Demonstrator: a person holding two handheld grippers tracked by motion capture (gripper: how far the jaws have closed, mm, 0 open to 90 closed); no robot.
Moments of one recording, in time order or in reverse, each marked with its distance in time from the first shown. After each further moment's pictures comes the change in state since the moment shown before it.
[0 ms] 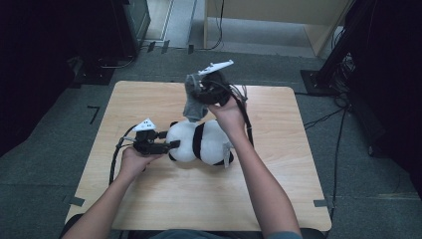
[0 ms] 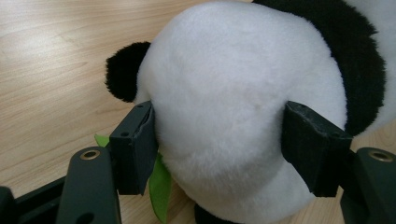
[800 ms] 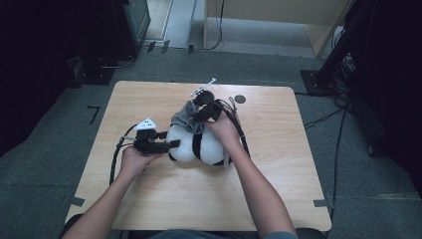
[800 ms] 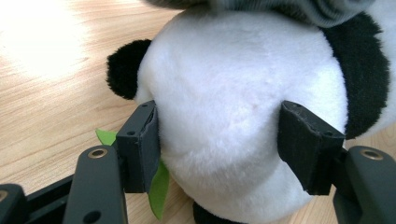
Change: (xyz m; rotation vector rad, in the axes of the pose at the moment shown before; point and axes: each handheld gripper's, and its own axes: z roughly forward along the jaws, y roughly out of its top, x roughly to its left) left arm -0.001 0.002 0.001 0.021 0.010 -0.015; right arm -0.010 -0.052 0.055 0.309 -0.005 0.019
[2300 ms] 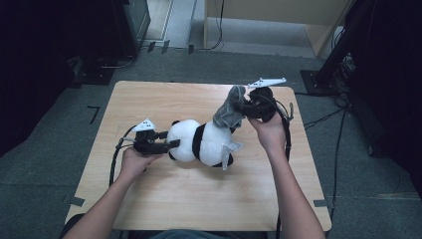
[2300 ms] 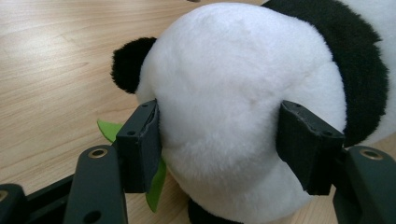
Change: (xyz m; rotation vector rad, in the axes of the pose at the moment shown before) left arm 0.001 -0.004 -0.001 -0.038 -0.010 -0.007; right arm -0.043 -0.063 -0.126 -0.330 -0.072 0.134
